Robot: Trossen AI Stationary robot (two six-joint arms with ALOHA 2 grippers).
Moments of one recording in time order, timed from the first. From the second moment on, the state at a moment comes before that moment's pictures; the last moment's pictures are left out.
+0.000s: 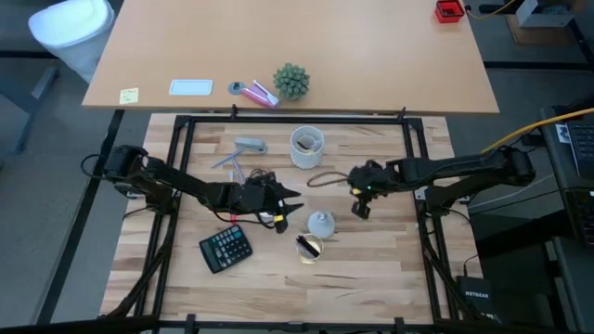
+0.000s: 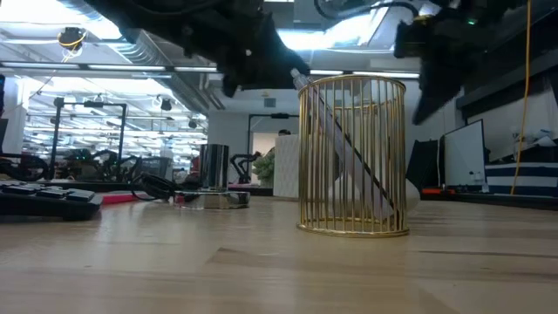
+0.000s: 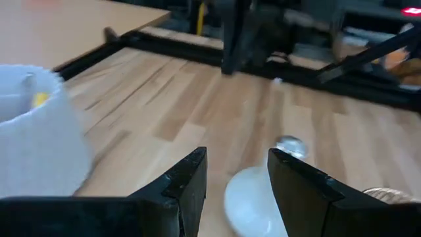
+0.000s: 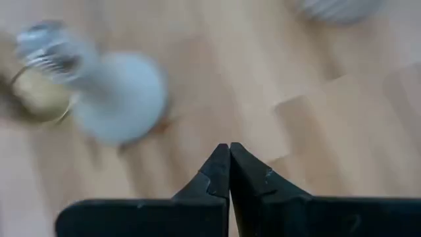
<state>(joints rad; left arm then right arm) -0.17 1.59 0.81 0.47 -0.40 -0.25 0.04 1.19 0.86 -0.72 0.13 0.36</state>
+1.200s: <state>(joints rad) -0.16 1.61 0.81 0.47 -0.37 -0.25 0.09 1.53 0.76 0.02 0.17 0.07</state>
